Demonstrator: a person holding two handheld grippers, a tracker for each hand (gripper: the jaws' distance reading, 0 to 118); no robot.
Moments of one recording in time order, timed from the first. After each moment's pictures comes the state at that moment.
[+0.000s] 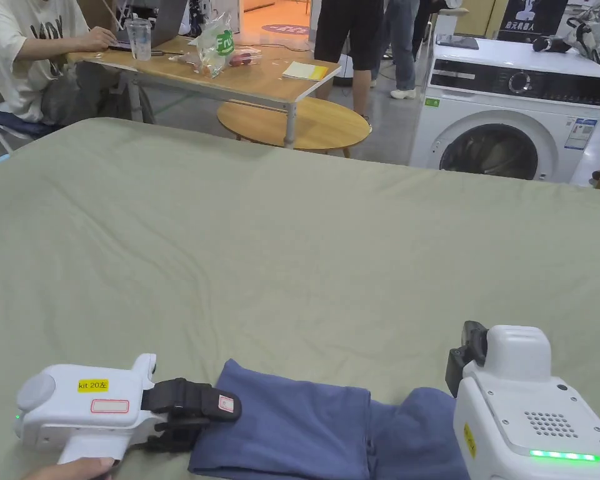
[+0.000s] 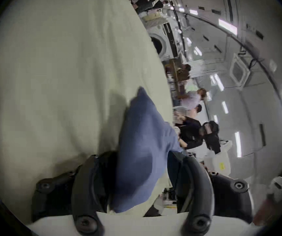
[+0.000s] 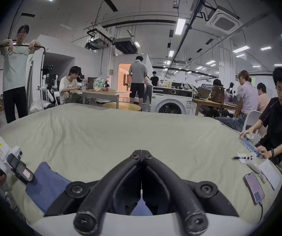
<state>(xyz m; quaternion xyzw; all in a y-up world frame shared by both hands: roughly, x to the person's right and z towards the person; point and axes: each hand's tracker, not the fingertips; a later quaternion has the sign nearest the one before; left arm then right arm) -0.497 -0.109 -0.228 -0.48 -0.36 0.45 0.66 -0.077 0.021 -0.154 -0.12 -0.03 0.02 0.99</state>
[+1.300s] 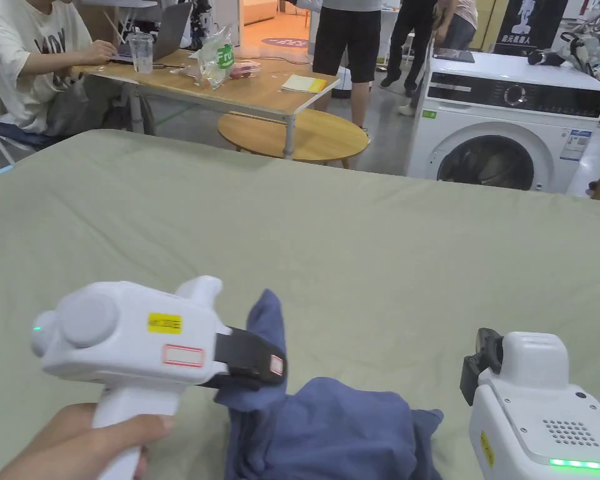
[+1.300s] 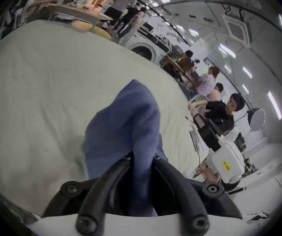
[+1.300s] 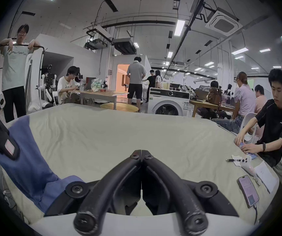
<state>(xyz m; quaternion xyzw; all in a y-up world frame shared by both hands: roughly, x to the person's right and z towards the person) -0.392 0.073 -0.206 -0.45 -0.30 0.20 0.81 -0.060 0.031 -0.145 -0.12 -0.04 0.03 0.99</state>
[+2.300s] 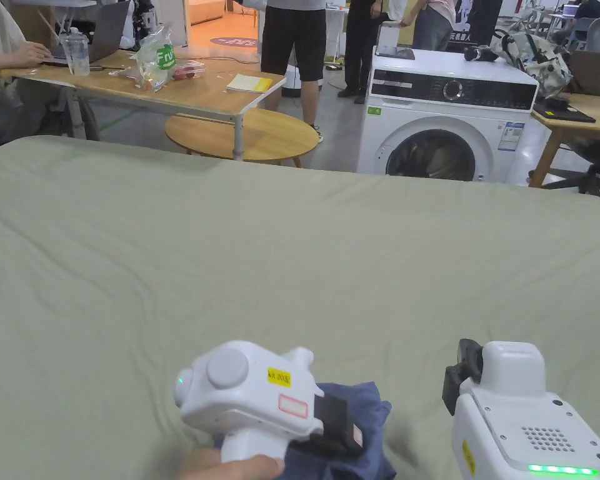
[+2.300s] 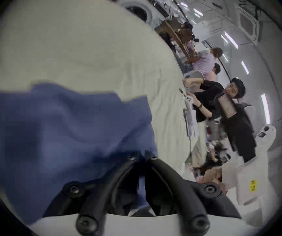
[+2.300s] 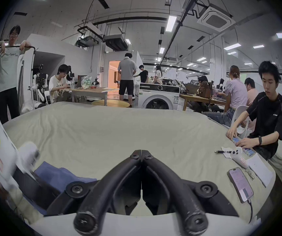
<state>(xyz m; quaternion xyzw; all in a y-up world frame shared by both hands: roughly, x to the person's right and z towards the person) -0.259 -0.045 -0.242 -0.57 -0.37 0.26 0.68 -0.026 0.021 -0.127 -0.14 -0.08 0.02 0.99</state>
